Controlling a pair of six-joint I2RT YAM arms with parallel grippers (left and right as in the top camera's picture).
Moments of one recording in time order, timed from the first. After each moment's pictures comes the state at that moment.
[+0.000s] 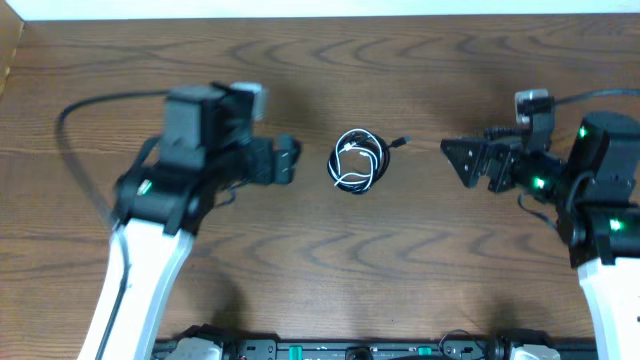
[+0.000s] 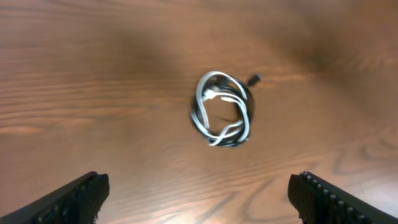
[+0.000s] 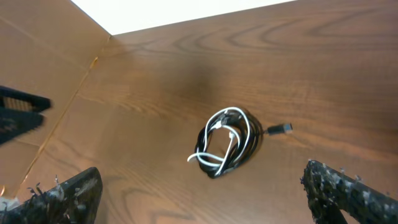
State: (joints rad) left arm -0.25 1.25 1.31 -0.92 0.27 -0.15; right arm -0.04 1.08 1.02 -0.57 -0.69 0.18
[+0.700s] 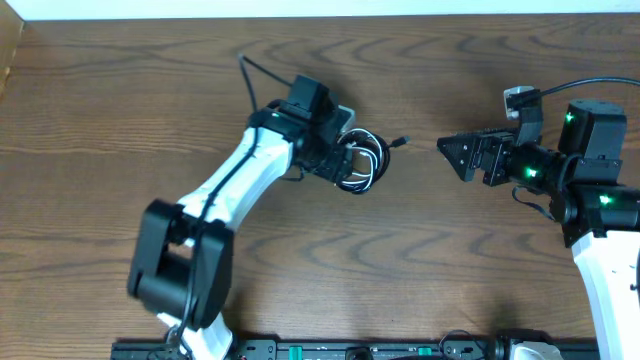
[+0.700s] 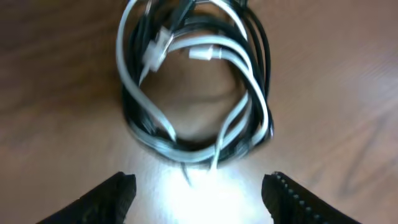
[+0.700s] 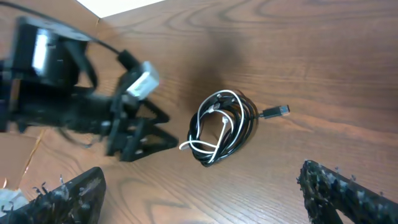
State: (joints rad) left arm -0.43 1.86 1.32 -0.68 0.34 0.06; right arm -0.04 1.17 1.03 -0.60 -0.70 0.15
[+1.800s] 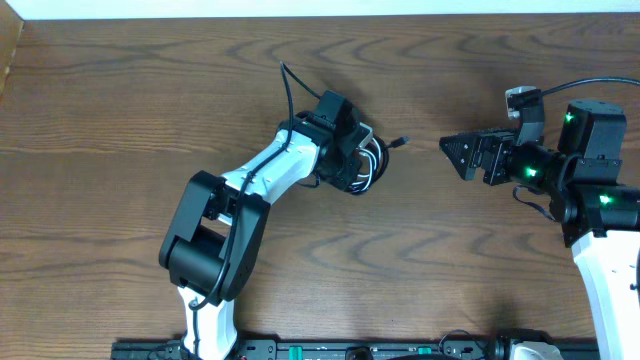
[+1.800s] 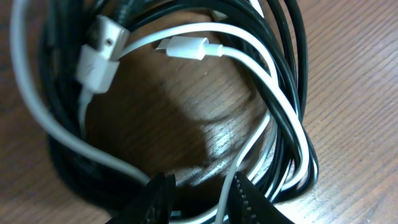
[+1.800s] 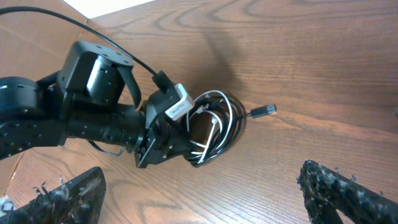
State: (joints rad) left arm -0.49 2.01 1.32 -0.61 0.29 0.08; right arm -0.04 1.17 1.03 -0.61 -0.65 0.15
